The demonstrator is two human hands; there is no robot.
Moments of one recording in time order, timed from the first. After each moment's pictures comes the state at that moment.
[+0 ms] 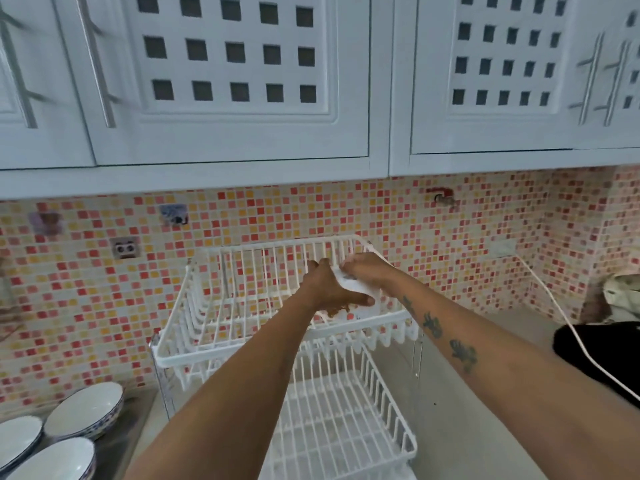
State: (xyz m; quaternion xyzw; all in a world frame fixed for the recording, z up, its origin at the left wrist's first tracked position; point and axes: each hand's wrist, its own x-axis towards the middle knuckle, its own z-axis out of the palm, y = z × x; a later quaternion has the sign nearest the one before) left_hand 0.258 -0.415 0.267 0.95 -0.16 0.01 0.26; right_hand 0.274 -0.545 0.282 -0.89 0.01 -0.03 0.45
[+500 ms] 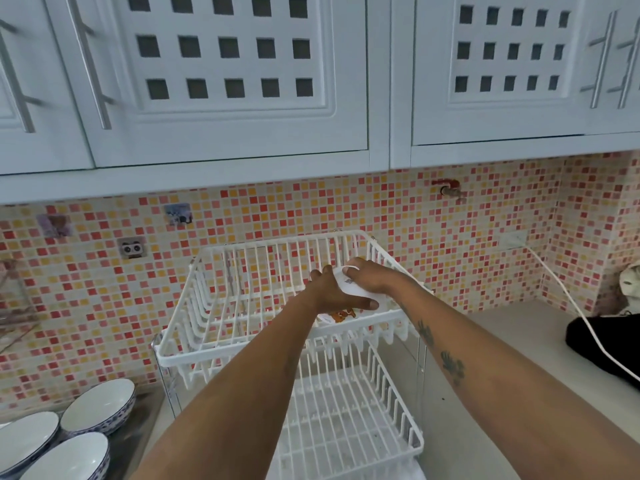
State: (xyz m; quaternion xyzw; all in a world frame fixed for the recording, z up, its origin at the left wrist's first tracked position) left_hand 0.261 -0.417 0.256 0.96 -0.18 -0.02 0.23; right_hand 0.285 -0.547 0.265 -0.95 -0.02 0.03 0.30
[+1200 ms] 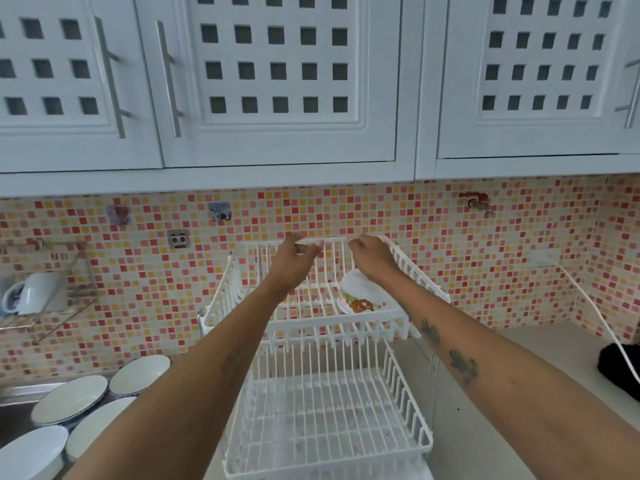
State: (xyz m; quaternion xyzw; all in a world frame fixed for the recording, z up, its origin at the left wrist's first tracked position) left_hand 0.221 -0.337 0.290 0.80 -0.08 0.16 0.57; right_hand 0.248 -0.501 0.295 -0.88 -0.07 -0.18 0.44
